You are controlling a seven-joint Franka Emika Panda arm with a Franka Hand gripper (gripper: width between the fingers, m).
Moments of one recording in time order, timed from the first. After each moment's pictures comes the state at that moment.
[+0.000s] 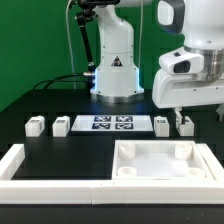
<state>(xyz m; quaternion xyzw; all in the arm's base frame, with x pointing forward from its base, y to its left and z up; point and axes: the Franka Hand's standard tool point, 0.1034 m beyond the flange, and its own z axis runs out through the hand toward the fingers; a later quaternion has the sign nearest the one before) 0.441 0.165 0.052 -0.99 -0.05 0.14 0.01</state>
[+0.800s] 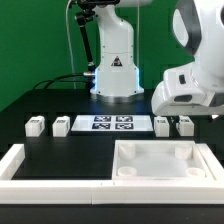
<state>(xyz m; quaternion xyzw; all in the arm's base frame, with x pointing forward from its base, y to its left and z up) 0.402 0.165 0.038 -0.90 -0.01 0.43 -0.01</state>
